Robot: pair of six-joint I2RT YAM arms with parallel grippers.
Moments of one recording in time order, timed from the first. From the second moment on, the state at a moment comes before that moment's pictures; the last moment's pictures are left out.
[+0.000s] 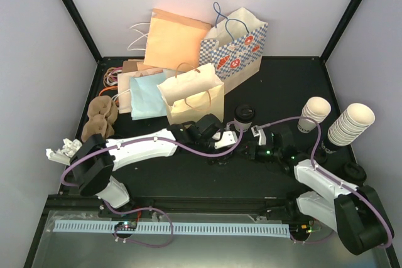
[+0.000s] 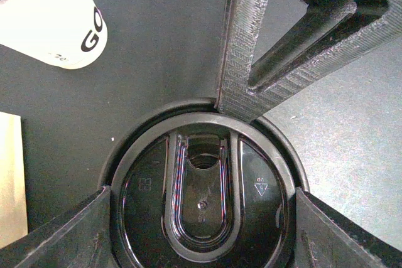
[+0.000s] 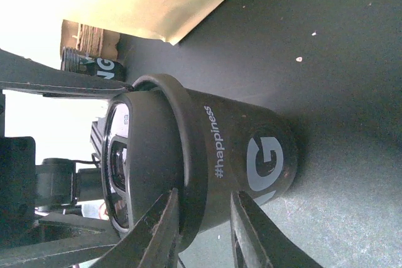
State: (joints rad) left arm -1.01 1.56 1.05 -0.41 0.13 0.24; right arm 0.38 1.03 0.28 0.05 -0.75 0.69
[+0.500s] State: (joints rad) left arm -1.02 1.57 1.06 -0.40 0.10 0.19; right arm 0.38 0.84 0.42 -0.28 -0.54 0.58
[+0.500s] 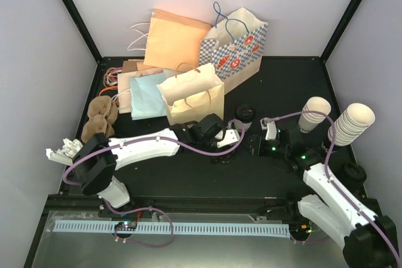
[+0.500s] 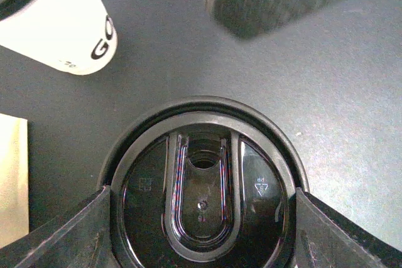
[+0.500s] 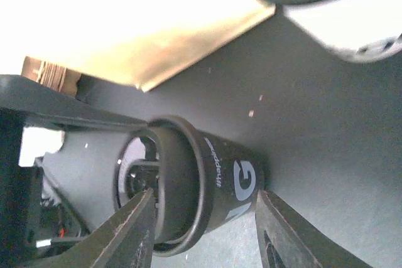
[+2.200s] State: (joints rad) left arm -1.02 1.70 1.52 -0.69 -0.02 0.00; right arm 0.37 0.83 0.79 -0.65 -0.01 0.46
